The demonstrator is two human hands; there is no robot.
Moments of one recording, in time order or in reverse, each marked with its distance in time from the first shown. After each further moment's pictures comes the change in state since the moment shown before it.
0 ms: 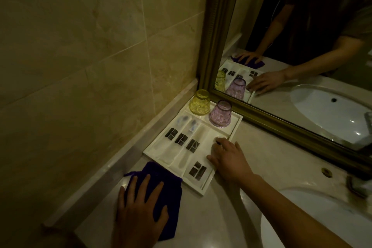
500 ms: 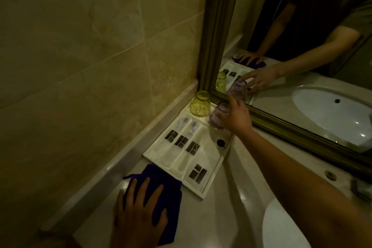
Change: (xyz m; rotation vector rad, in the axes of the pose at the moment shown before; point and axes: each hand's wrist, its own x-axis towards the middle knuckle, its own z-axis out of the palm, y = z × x) left_hand 0.002 -0.002 0.005 0.015 -0.030 -0.003; right_hand 0.105 0.018 -0.071 0.280 0.299 0.291
